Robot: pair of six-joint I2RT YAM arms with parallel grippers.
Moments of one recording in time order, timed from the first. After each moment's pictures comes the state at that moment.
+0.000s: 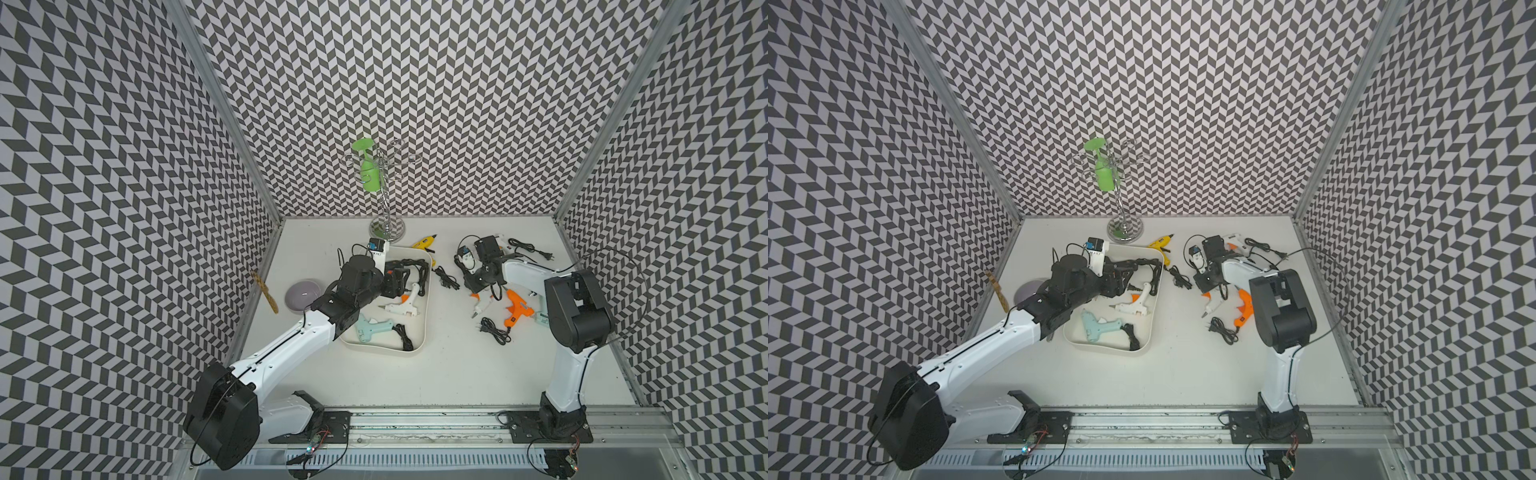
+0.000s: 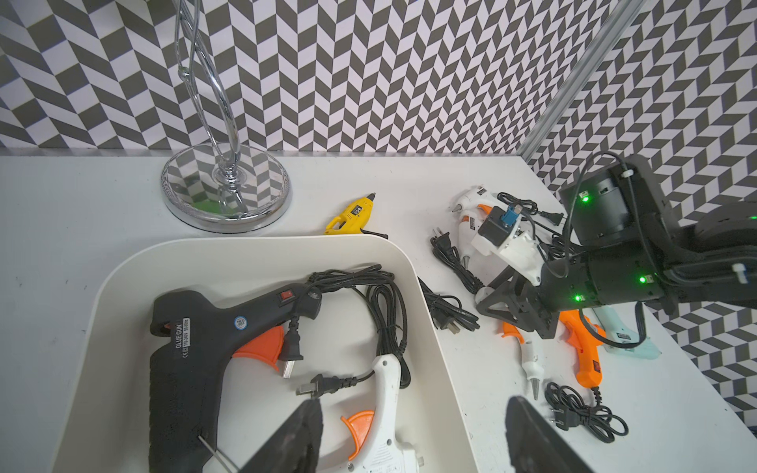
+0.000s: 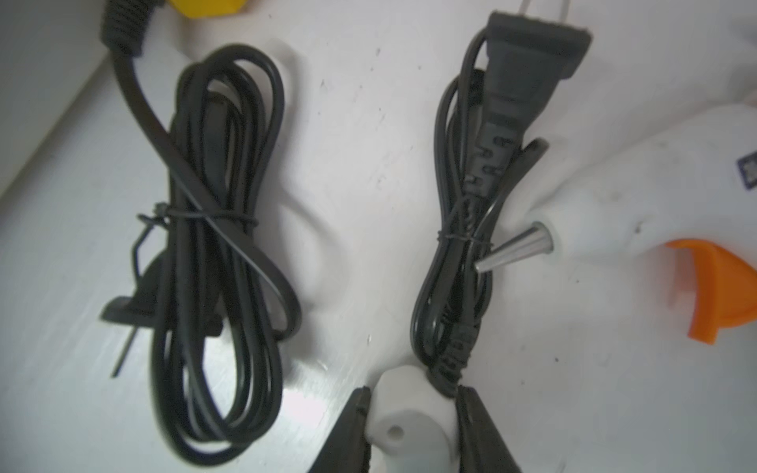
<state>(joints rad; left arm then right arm) -0.57 1.24 0.85 -0.02 0.07 -0.33 0.27 1.93 1.26 -0.45 -0.07 -0.26</state>
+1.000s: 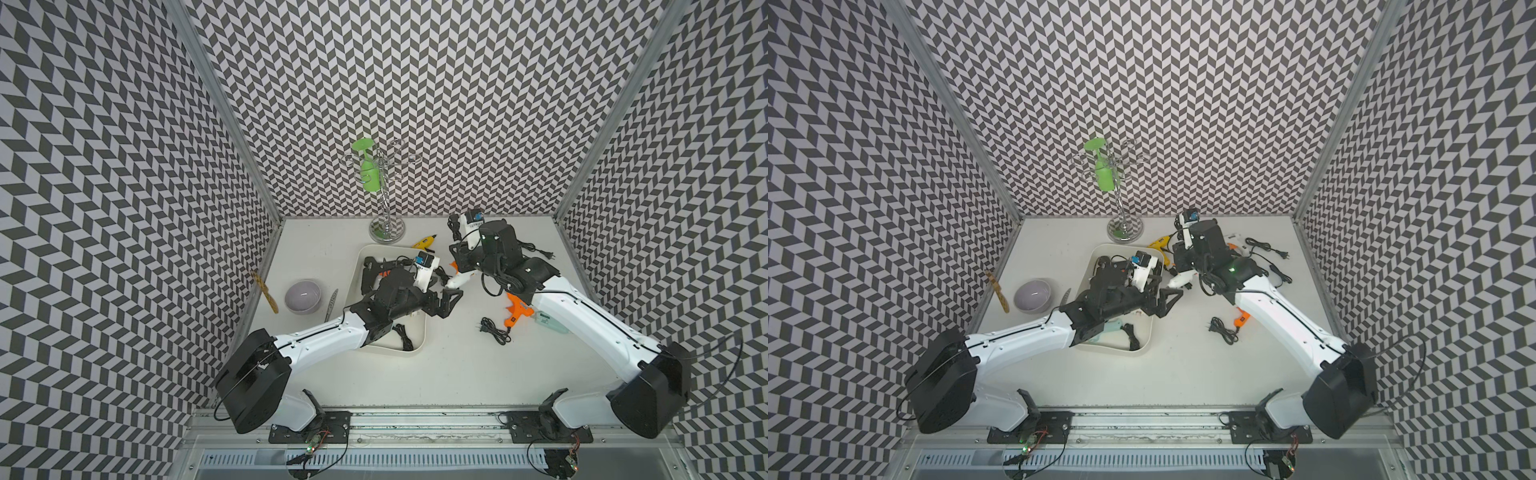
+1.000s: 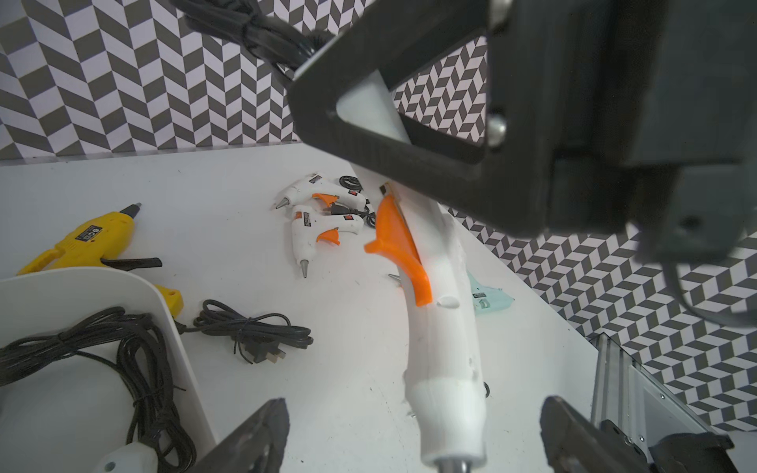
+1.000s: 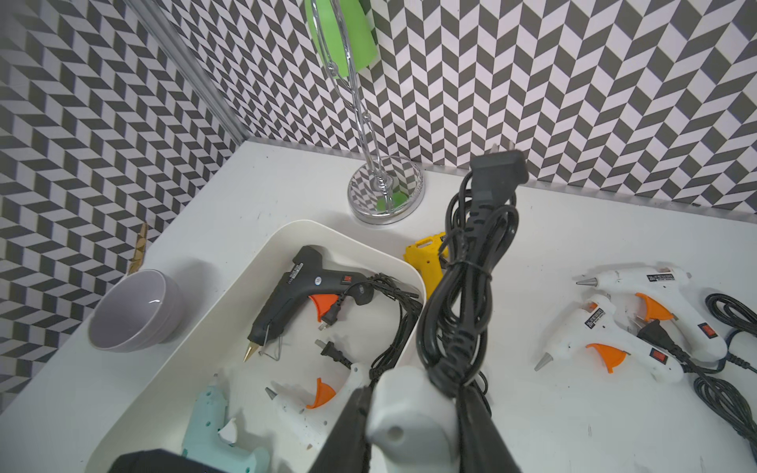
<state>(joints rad) -0.84 1.45 0.87 0.31 0.19 -0.37 0.58 1.39 1.27 -0.40 0.10 0.23</state>
